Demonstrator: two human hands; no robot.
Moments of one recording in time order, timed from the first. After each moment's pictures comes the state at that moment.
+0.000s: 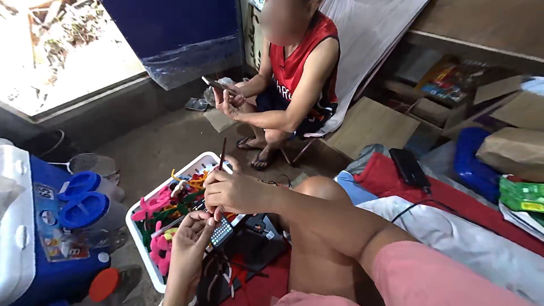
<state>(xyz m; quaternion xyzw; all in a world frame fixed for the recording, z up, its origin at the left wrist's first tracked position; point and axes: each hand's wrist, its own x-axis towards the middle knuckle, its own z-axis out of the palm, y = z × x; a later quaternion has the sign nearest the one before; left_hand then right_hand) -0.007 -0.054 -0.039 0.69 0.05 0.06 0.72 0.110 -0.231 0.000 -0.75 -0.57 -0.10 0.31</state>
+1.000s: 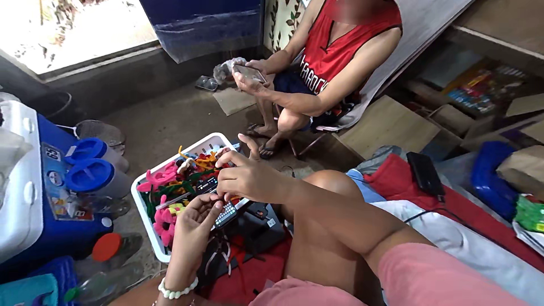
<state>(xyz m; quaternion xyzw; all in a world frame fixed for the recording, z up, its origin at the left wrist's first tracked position) -0.017 -0.053 -0.027 0.72 0.05 0.06 0.69 0.103 -0.233 -0.001 -0.75 -0.57 -0.17 0.28</state>
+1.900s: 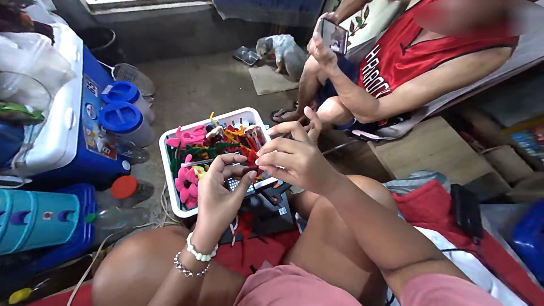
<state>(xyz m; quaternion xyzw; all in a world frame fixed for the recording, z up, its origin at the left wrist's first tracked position) -0.018 -0.051 -0.021 0.78 0.00 0.22 0.59 0.102 -0.233 0.001 -0.74 -0.56 -0.22 0.31</state>
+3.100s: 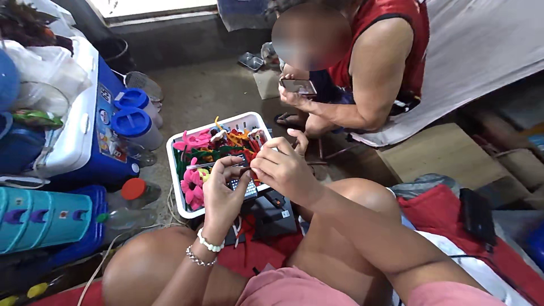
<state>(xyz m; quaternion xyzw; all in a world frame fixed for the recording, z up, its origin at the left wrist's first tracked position) -0.013 -0.055 -0.037 0.79 0.04 0.25 0.56 0.081 -0.211 -0.018 -0.79 -0.49 -0.26 0.27</state>
